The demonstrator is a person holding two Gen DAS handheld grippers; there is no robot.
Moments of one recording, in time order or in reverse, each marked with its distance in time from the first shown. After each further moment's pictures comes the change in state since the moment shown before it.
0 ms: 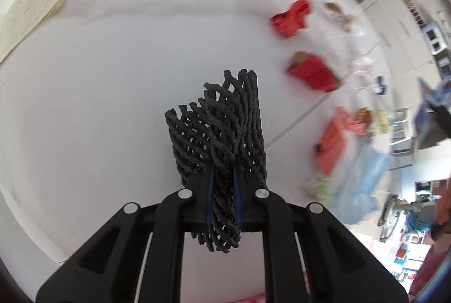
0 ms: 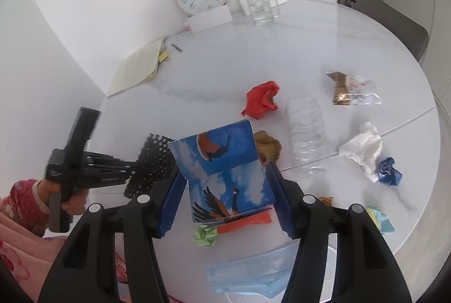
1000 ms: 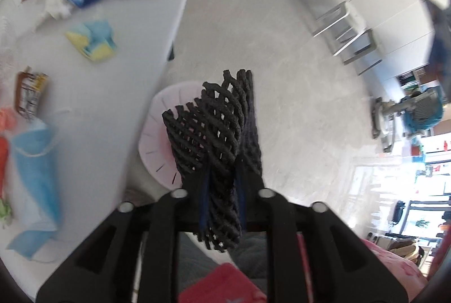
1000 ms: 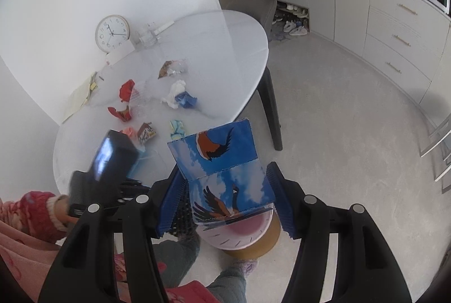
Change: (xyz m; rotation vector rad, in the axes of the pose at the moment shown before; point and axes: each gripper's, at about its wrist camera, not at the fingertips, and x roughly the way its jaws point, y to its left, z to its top) left arm 0.156 -0.422 -0.113 0.477 0.198 -0.083; right arm -0.239 -0.238 -0.185 0.230 -0.078 -0.209
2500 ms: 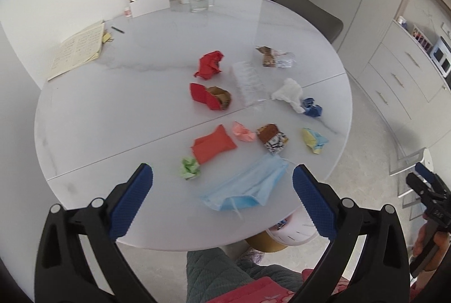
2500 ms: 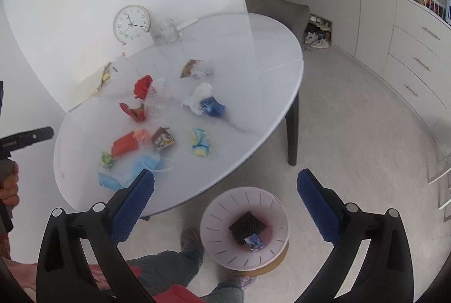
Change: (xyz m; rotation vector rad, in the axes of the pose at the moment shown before) left arm -0.249 0.134 -0.122 -0.576 -0.479 0.413; right arm 0.046 0.062 0.030 -0.136 -0.043 0.048
